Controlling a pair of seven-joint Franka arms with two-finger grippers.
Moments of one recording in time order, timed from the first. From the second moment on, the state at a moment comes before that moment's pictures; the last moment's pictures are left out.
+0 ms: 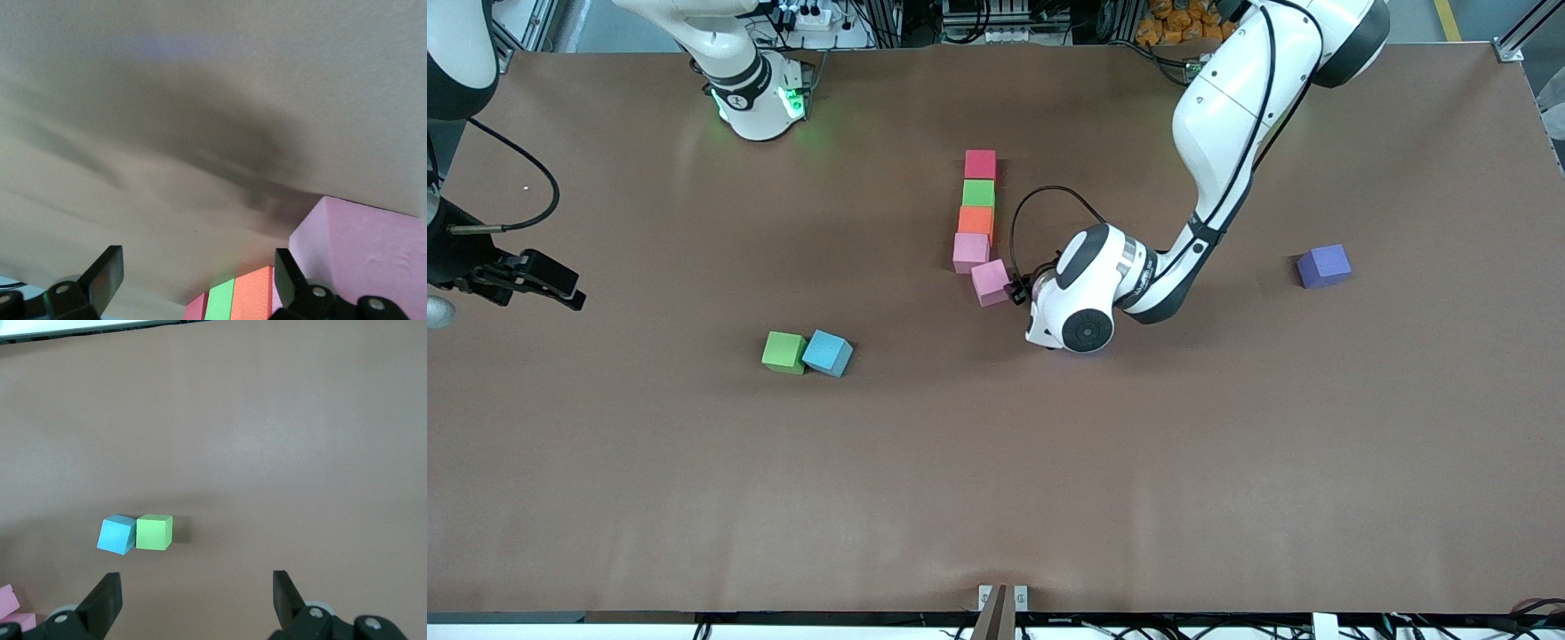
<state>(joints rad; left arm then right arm) -0.43 0.84 -0.28 -1.48 -0.34 1.85 -1.02 -0.03 0.10 0.00 -1.56 0.03 1.74 0.06</state>
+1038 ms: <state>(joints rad) -0.50 0.84 -0.28 -1.44 -0.34 1.97 -0.95 -0.03 0.10 0.00 -1.56 0.03 1.74 0.06</state>
